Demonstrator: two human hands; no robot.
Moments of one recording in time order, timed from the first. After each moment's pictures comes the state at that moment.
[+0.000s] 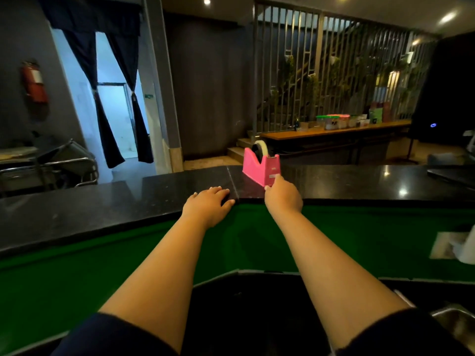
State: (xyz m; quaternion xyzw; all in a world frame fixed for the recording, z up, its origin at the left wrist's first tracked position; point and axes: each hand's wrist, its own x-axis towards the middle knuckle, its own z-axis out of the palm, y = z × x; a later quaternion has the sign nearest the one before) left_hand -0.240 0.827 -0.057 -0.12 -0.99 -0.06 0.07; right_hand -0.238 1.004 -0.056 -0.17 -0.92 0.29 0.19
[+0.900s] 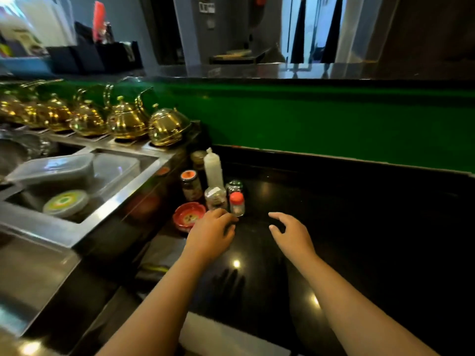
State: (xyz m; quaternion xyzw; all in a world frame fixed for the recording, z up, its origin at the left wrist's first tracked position) left_hand 0.360 0.420 -0.269 0.15 -0.97 -0.13 0.13; right_hand 0.239 0.588 -0.297 0.27 -0.87 0.41 -0.09
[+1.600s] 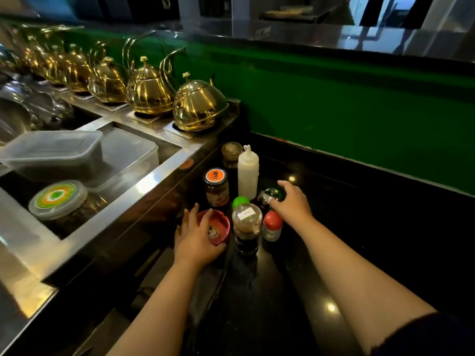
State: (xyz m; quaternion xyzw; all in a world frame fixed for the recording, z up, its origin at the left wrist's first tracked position) left_hand 0.322 0.285 -0.346 0.44 -0.88 -0.17 0.01; right_hand 0.102 0.385 -0.321 0.28 -0.88 0.34 -0.18
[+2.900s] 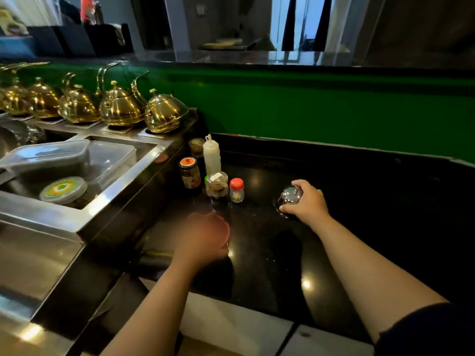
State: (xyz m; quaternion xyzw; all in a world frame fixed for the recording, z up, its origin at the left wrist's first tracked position) left_hand 0.419 0.411 -0.299 0.29 -0.92 -0.25 0.04; right_hand 0.208 0.598 -0.280 0.19 -0.91 0.37 -0.05
